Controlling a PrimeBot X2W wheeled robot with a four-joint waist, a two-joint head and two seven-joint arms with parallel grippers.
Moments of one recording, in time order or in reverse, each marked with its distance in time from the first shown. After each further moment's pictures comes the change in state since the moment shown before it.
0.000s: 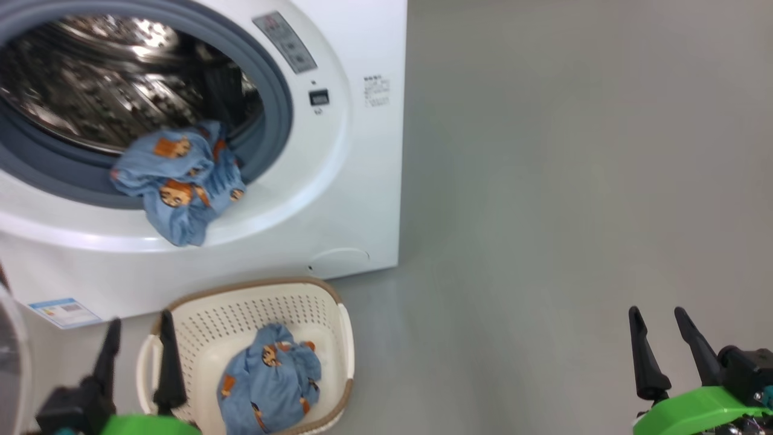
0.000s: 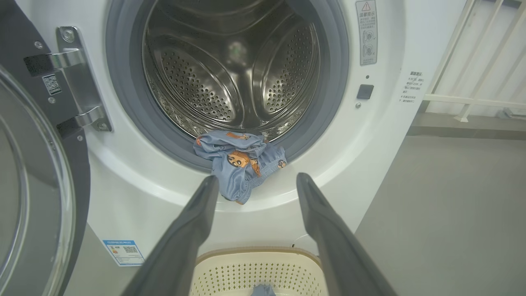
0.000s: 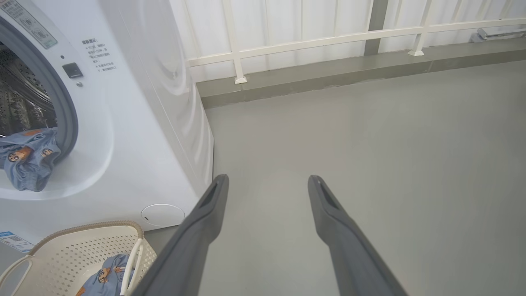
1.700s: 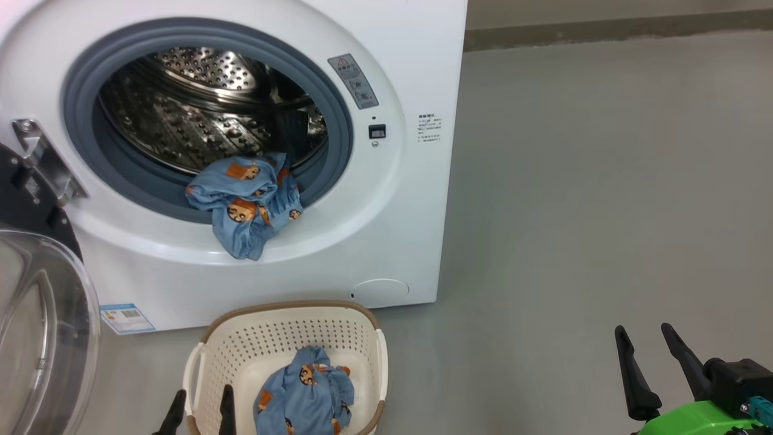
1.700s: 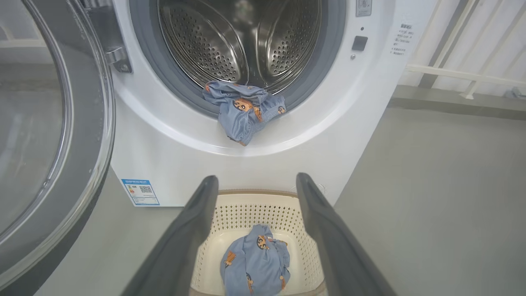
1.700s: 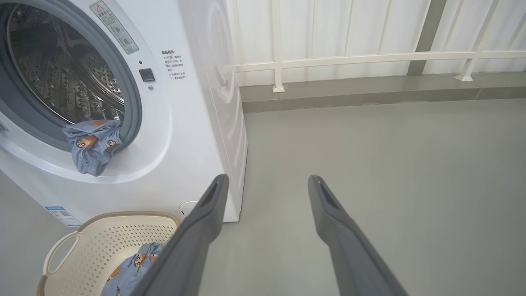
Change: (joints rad) left arm 0.161 -0.051 -0.107 0.017 0.020 -0.005 0.024; right arm 0.087 0.001 0.032 -0.119 -0.049 0.000 0.105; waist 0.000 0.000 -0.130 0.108
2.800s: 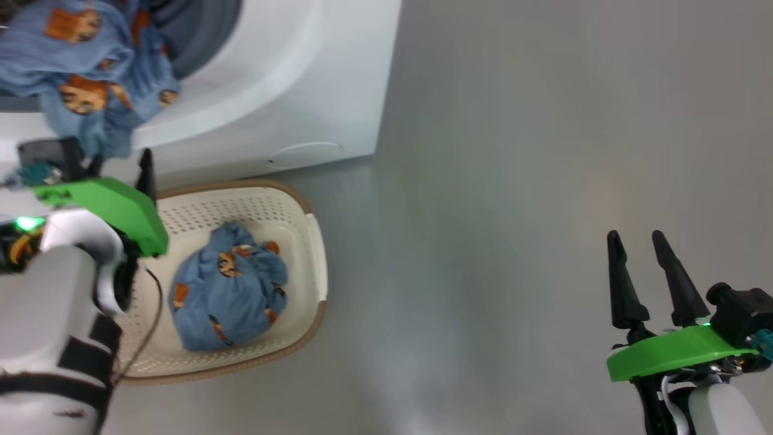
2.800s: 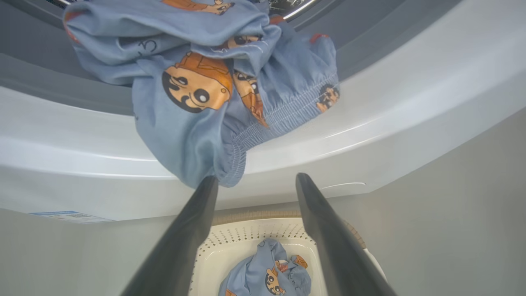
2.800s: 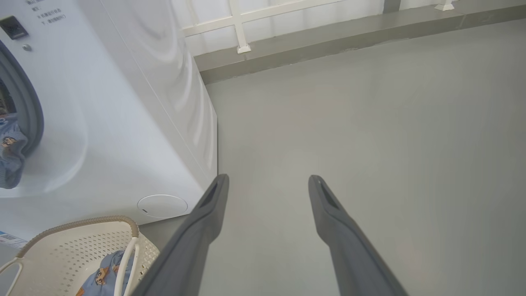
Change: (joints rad) left arm -0.889 0.035 0.008 0.620 -0.038 -0.136 0.300; right arm -0.261 -0.002 0.044 0.140 0.135 0.000 -0.186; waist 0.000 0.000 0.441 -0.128
